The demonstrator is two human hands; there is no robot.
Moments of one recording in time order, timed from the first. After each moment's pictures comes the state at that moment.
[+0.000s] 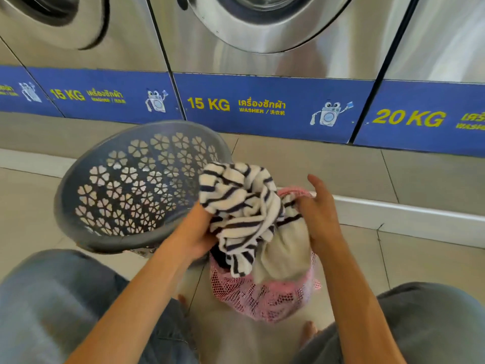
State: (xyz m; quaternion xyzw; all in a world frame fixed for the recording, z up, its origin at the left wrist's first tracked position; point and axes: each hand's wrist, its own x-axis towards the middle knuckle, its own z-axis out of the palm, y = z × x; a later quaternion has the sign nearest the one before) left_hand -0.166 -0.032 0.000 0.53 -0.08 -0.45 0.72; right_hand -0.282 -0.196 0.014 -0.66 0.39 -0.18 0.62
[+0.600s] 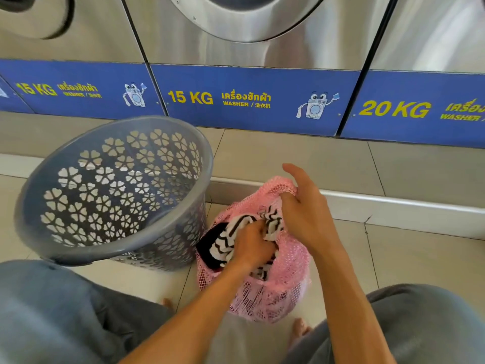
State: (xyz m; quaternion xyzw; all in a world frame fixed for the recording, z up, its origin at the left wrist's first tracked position) left_hand -0.212 -0.129 -0.109 0.85 -0.26 -0.27 0.36; right_hand -0.293 -0.207 0.020 -0.78 0.35 -0.16 0.49
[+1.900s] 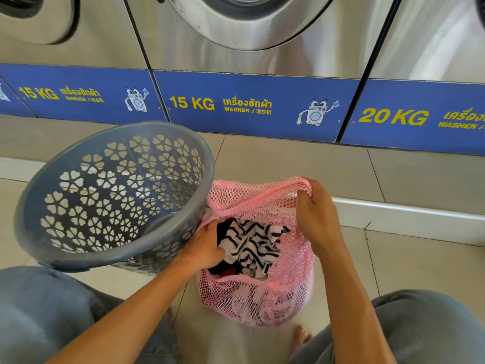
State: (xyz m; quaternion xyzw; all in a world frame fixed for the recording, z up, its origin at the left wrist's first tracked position) left_hand -0.129 -0.057 -0.129 0.91 -0.29 -0.25 0.17; right_hand -0.283 -0.227 -0.001 -0.74 0.40 -0.21 0.50
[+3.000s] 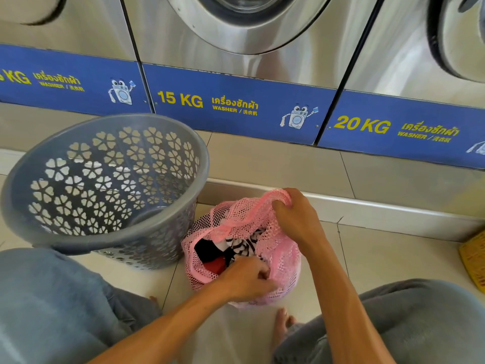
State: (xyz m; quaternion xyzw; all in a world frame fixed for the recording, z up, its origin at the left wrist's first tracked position) left_hand -0.248 -0.065 -0.108 0.75 -0.47 -0.38 0.27; right_hand -0.299 -0.193 0.004 -0.78 0.42 -0.13 0.44
